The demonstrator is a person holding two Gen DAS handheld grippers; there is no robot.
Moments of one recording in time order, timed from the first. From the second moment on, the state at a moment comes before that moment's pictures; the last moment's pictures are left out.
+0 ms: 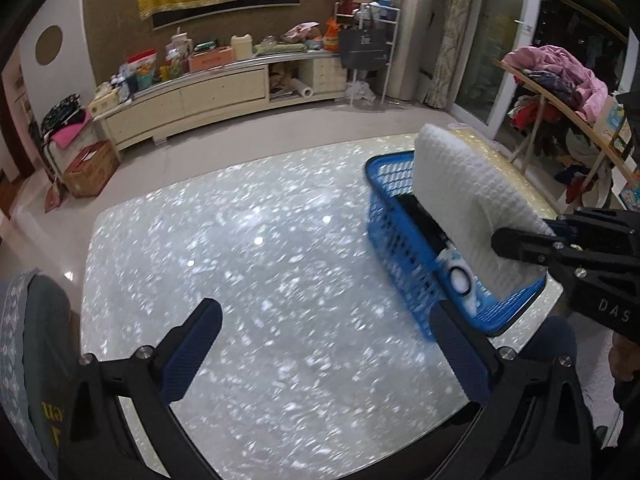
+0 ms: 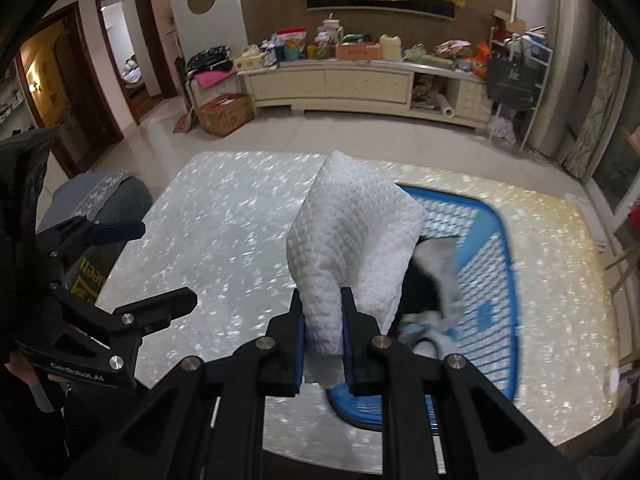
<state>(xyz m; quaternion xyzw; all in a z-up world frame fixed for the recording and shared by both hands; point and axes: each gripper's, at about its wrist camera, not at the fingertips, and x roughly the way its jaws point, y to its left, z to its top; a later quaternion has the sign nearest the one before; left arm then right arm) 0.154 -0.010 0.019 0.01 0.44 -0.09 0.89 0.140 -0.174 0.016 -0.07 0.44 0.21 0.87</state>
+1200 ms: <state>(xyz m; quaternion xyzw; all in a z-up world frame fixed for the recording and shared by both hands) 0.233 -0.053 -0.072 0.00 0.51 -0.14 0.85 0.233 -0.188 -0.120 -0.10 0.57 0.18 0.79</state>
